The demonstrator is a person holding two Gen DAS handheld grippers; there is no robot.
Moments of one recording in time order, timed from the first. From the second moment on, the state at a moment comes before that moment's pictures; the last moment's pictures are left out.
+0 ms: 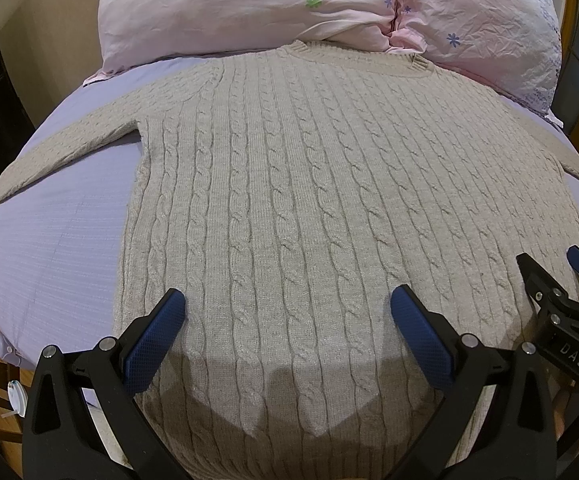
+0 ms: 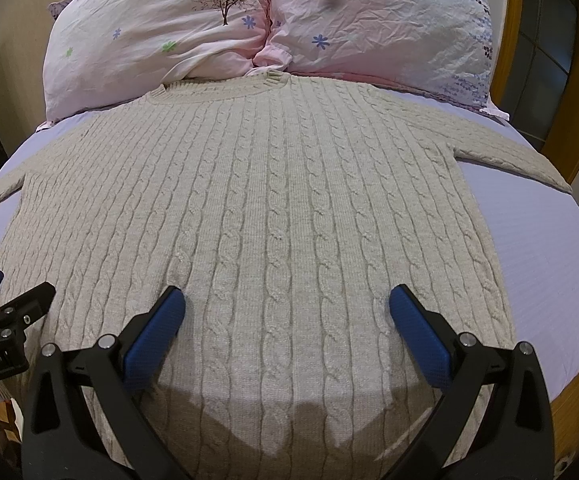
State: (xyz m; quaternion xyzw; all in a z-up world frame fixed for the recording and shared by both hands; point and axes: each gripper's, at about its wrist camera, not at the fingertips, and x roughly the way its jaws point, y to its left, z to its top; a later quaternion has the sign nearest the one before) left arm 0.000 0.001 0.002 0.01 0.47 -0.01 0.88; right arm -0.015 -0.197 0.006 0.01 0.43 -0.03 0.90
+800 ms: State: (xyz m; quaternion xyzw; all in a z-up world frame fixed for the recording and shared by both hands) left arm 0.025 0.077 0.049 -0.09 0.30 -0.07 0.95; right arm 0.025 -0.632 0.008 0.48 0.32 -0.30 0.76
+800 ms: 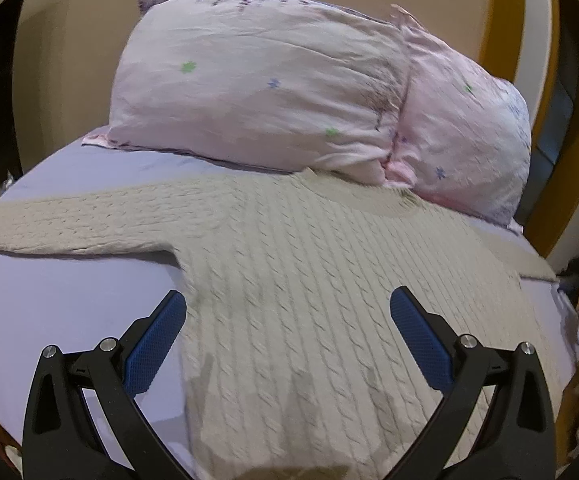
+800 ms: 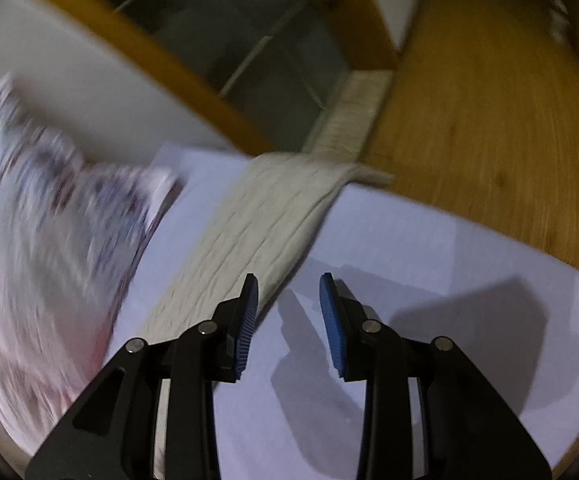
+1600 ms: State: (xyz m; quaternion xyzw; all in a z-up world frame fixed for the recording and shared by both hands) left arm 0.031 0.242 0.036 -0.32 0.25 0.06 0.91; right arm 0.138 -0.277 0.149 0.22 0.28 0.17 0.92
